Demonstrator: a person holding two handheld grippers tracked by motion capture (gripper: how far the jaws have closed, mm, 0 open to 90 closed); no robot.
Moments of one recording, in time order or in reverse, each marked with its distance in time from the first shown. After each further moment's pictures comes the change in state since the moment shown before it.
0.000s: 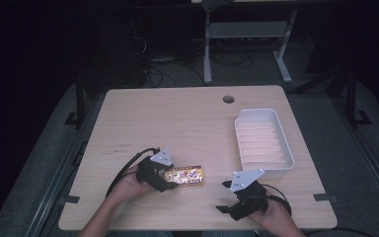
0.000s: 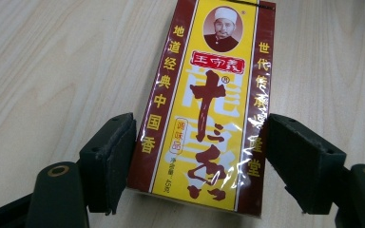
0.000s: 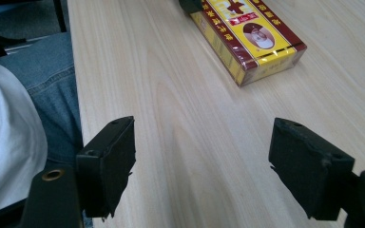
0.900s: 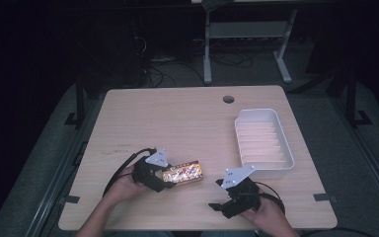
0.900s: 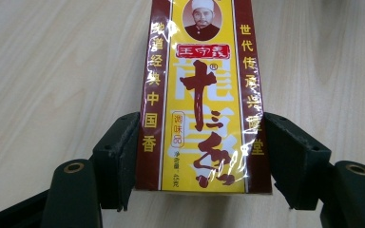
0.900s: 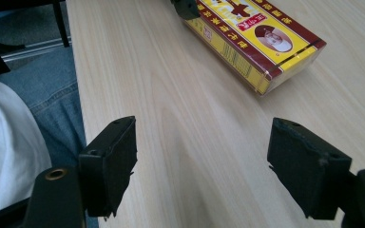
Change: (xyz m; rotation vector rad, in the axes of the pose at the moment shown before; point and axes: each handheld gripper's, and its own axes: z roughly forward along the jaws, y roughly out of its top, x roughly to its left) left arm -0.010 0.001 -0.023 -0.021 0.029 0.034; right arm 0.006 0.024 0.005 0.009 -0.010 0.021
